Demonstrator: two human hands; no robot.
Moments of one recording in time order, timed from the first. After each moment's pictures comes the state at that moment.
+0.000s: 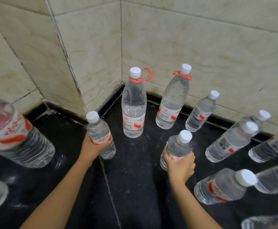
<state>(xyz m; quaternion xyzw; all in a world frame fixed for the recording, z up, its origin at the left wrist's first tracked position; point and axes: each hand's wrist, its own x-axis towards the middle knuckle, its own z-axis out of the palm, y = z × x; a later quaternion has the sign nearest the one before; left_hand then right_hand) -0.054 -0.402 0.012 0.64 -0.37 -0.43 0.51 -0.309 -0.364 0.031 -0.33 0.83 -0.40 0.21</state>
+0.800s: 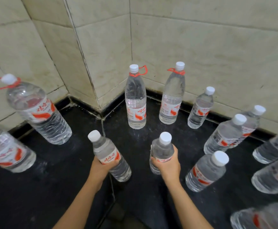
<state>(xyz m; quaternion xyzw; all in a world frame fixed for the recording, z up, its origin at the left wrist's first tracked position) -0.133 -0.266 0.018 0.65 -0.29 -0.46 0.53 -0.343 -0.310 0.035 -0.49 0.66 -0.37 0.43</state>
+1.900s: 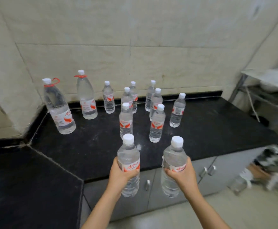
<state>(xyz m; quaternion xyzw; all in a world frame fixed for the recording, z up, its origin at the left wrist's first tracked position) -0.232 -0.079 0.063 0.46 -0.55 -0.61 0.33 -0.398 0.034 0.081 -0.28 0.76 -0.55 0.21</state>
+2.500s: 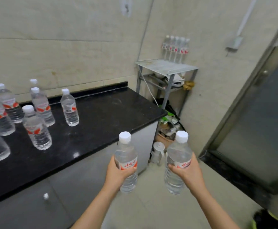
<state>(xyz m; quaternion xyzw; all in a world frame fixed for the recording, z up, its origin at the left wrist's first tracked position) -0.510 0.177 0.072 0.28 -0.65 -0.67 0.21 -0.616 0.370 0.106 -0.12 0.82 -0.56 0.04</state>
